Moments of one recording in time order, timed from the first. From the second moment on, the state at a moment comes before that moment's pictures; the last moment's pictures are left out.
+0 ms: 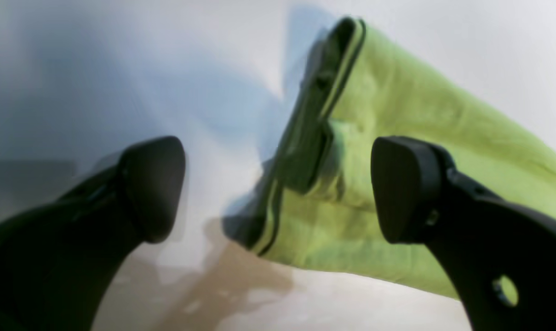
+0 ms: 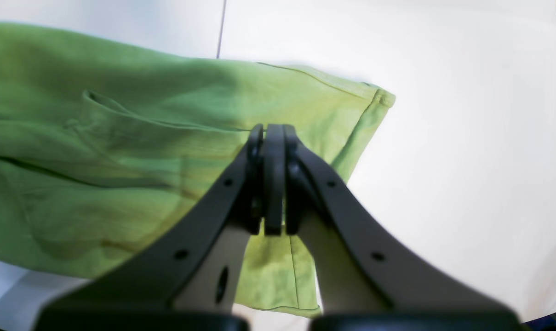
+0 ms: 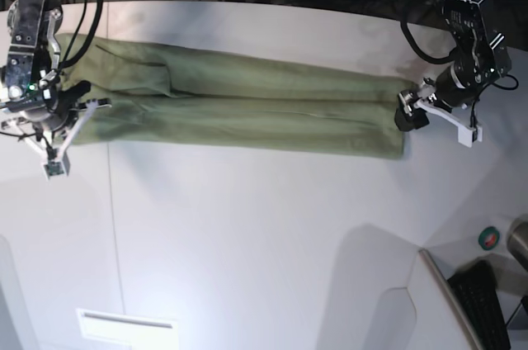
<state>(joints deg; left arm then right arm) 6.1 -13.5 -30.4 70.8 -26.6 -22.6 42.8 -8.7 7.4 14.8 96.0 -3.3 19.6 -54.8</state>
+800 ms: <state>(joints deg) 1.0 -14.8 -21.3 60.2 -28.7 -23.9 40.5 -8.7 7.4 14.8 96.0 -3.3 19.6 -54.8</state>
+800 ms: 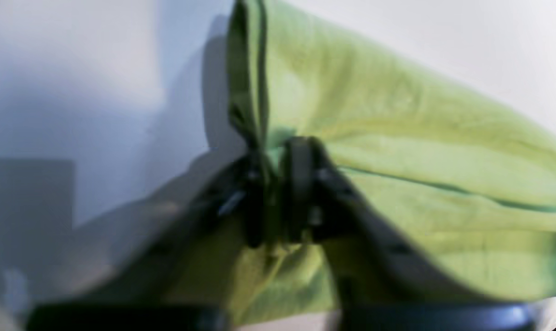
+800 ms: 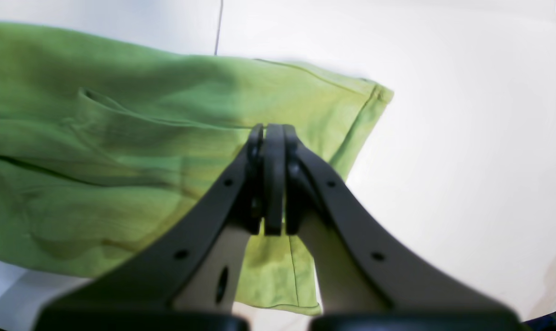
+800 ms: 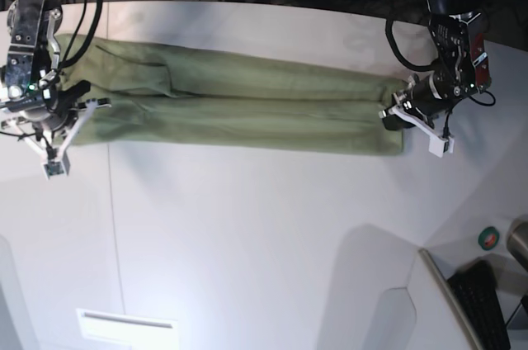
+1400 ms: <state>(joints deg) 12.1 -16.7 -10.6 94.5 -26.0 -10.6 48.2 -8.7 7.4 14.8 96.0 -3.3 19.7 -54.8</state>
